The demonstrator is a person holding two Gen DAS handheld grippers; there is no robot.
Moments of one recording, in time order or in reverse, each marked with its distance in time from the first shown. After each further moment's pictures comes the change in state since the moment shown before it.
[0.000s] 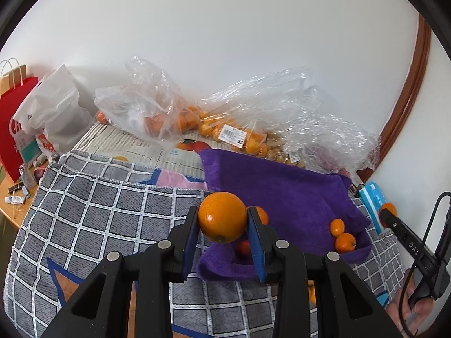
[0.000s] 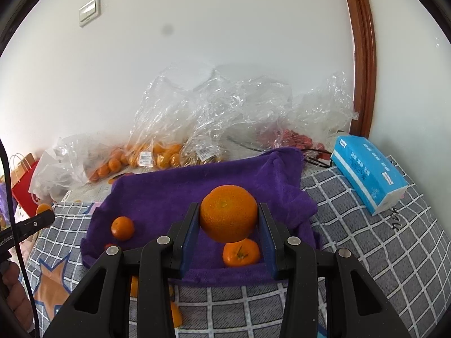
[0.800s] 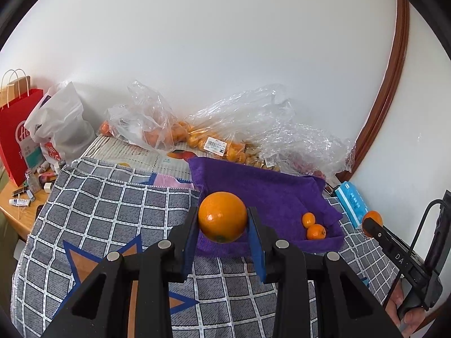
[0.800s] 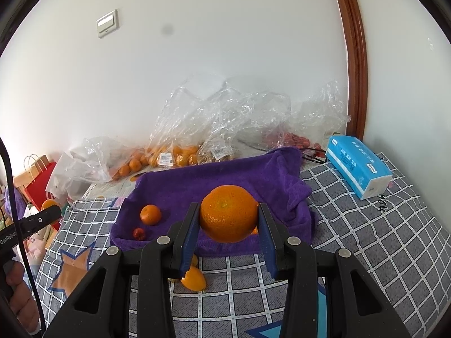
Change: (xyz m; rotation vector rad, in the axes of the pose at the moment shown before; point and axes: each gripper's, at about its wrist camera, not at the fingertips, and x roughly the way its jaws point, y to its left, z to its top) left arm -0.071 -0.018 -0.017 0.029 -0.084 -0.055; right arm -0.070 0.017 -0.022 0.013 -0.026 0.039
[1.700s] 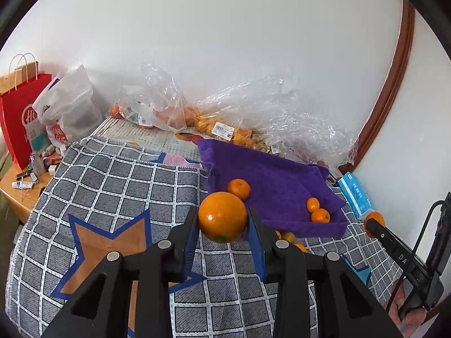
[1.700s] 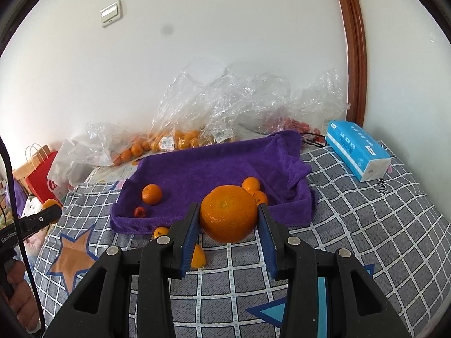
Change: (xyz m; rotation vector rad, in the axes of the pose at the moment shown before) left arm -0.010 0.013 -0.027 -0.034 0.022 0.011; right arm -0.010 0.000 -0.025 0.002 0.035 0.010
